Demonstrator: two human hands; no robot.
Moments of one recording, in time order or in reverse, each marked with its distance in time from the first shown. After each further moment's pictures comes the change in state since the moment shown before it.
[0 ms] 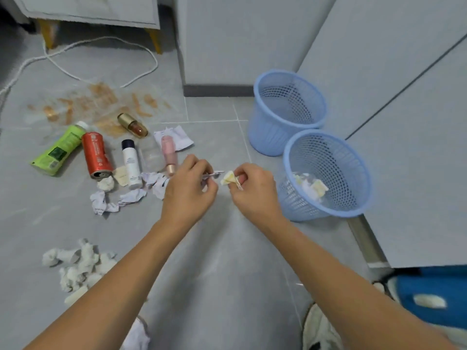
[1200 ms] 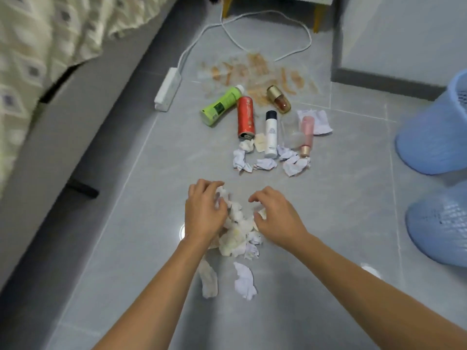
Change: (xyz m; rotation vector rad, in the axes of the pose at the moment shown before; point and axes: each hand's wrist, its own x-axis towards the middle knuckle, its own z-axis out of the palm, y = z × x) left_hand -0.179 -0.189 -0.119 0.186 0.147 -0.581; right_hand -0.097 -0.098 0.193 -0.090 -0.674 -0.428
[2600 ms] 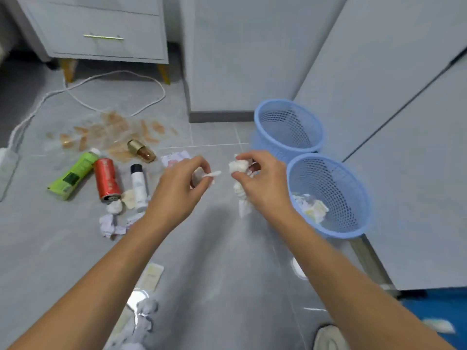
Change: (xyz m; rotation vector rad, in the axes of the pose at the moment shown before) left_hand 0.067 0.292 0.031 -0.224 -0.283 0.636; right_hand -0.066 0.101 -0.254 0.278 0.816 0.331
